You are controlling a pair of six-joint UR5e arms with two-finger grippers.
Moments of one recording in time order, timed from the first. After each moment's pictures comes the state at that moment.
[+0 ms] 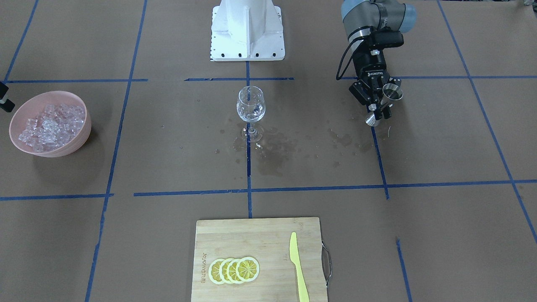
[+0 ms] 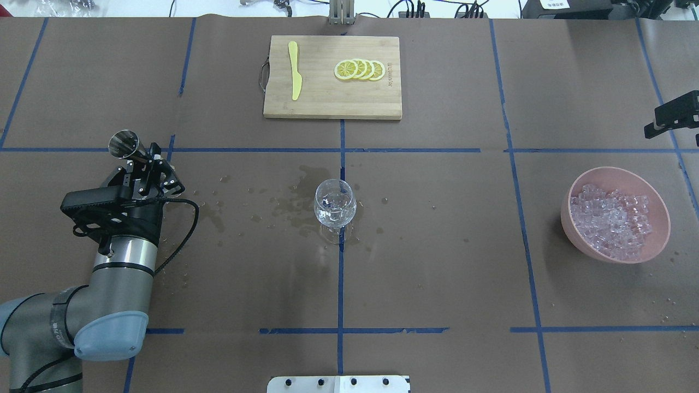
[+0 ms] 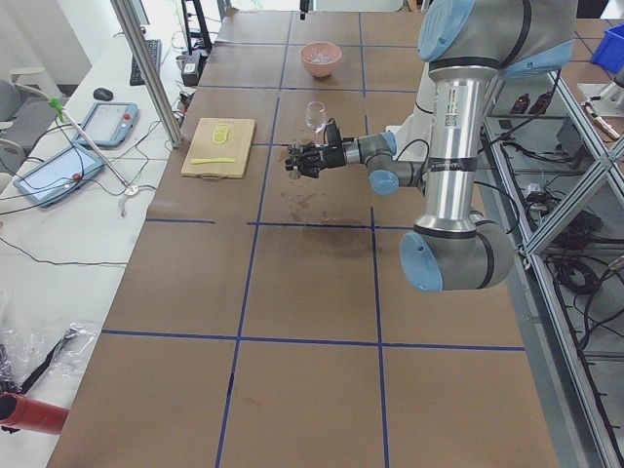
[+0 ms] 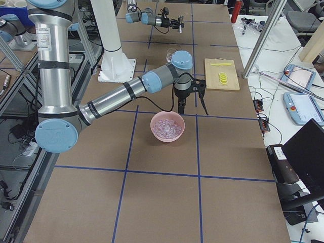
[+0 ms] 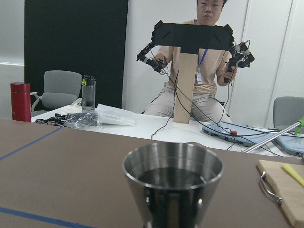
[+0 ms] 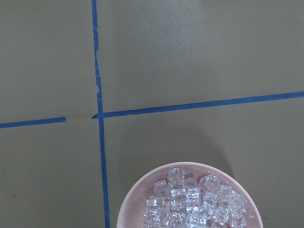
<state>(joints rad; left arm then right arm) -0.24 -1.66 -1.97 -2.02 -0.35 -1.49 1.26 -1.56 2.07 -1.60 2.33 0.66</state>
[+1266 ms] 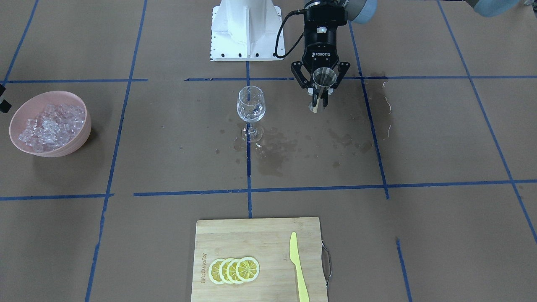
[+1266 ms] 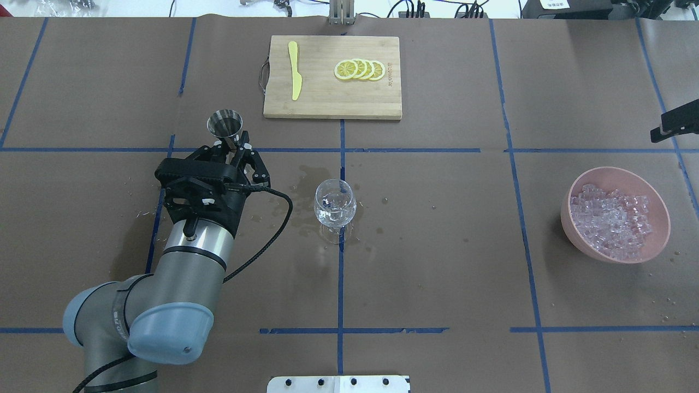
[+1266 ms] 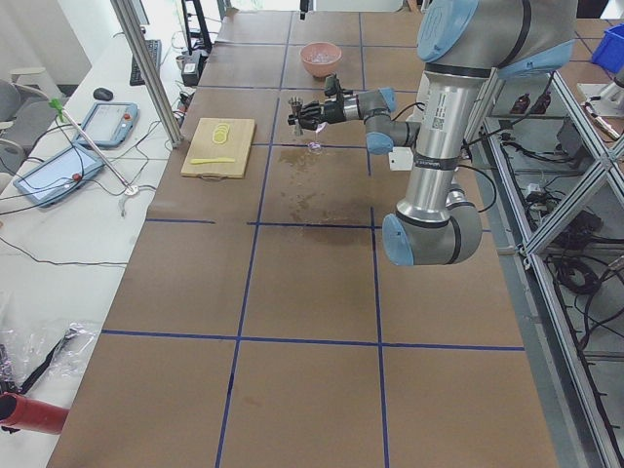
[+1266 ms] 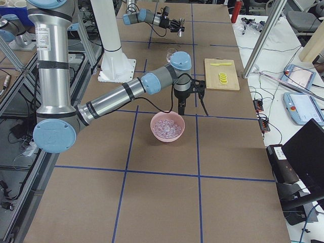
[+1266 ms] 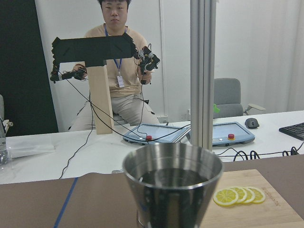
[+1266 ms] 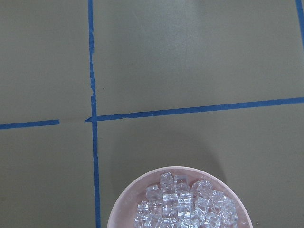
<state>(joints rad) -0.23 -1.94 -1.98 -2.02 -0.51 -1.03 1.26 -1.61 2.07 -1.50 2.31 0.66</state>
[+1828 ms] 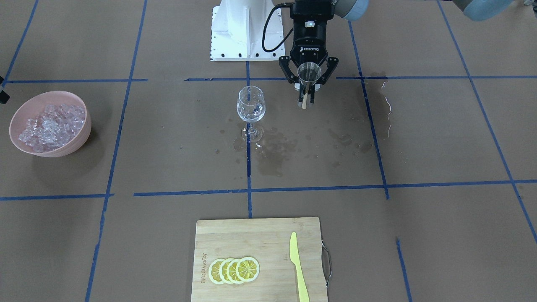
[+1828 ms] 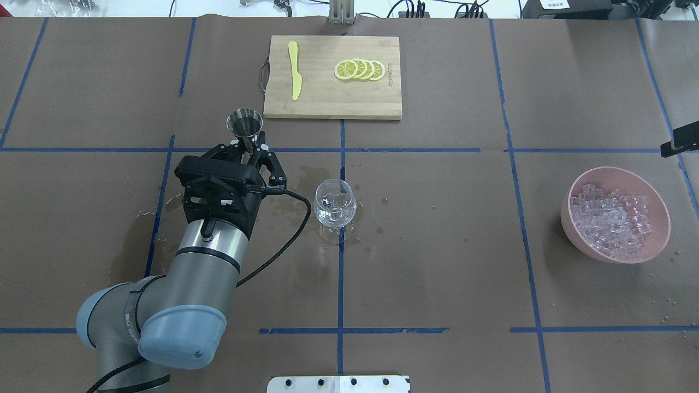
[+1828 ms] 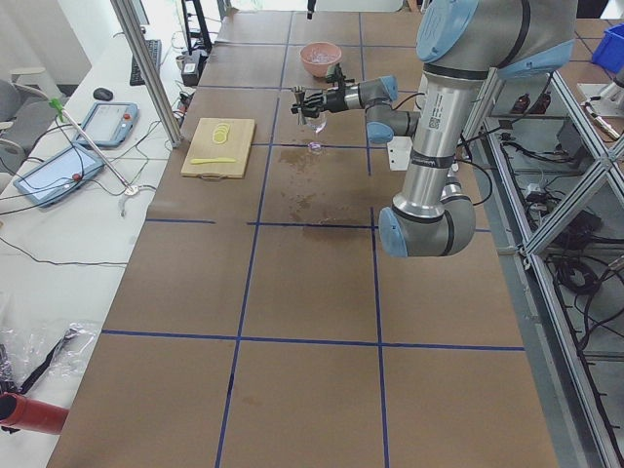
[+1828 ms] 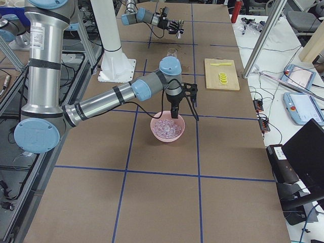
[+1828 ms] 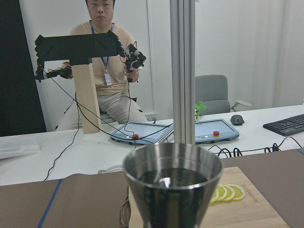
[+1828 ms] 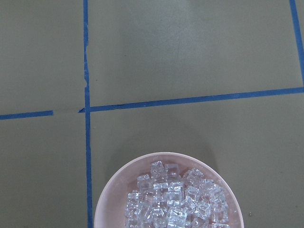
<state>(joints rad) -0.22 -1.99 -1.98 -2.02 -0.52 -0.93 1.25 -1.69 2.12 -1.45 2.31 0.70</state>
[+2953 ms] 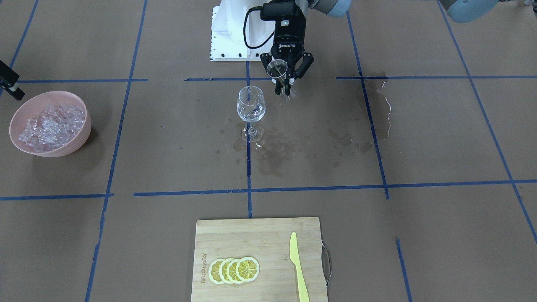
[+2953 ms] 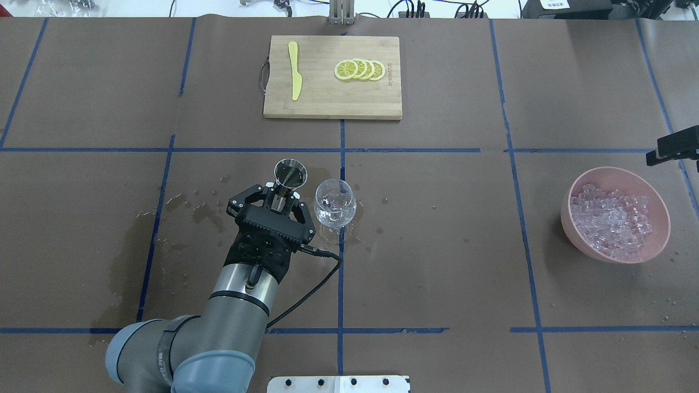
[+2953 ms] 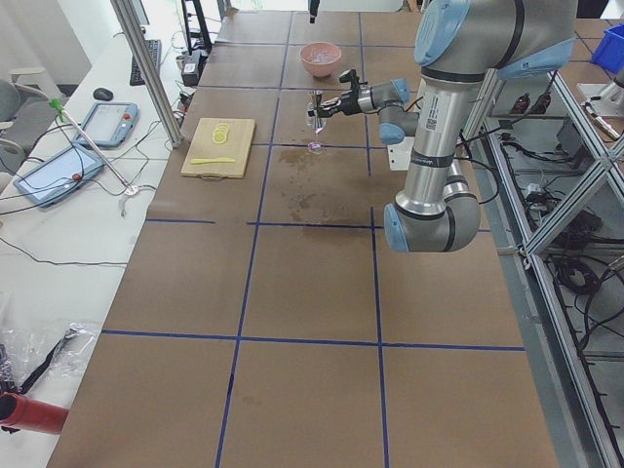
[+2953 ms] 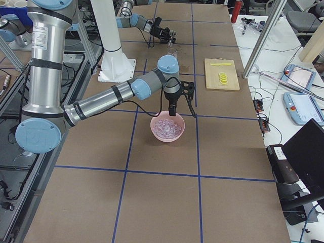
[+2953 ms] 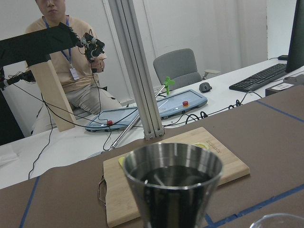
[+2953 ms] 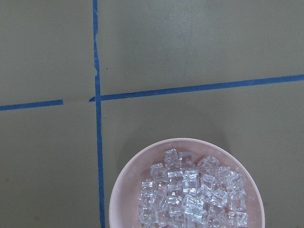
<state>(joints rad) -0.11 -2.02 -1.92 -2.01 -0.51 -0.70 1.20 -1.70 2.13 -1.43 2.29 0.75</state>
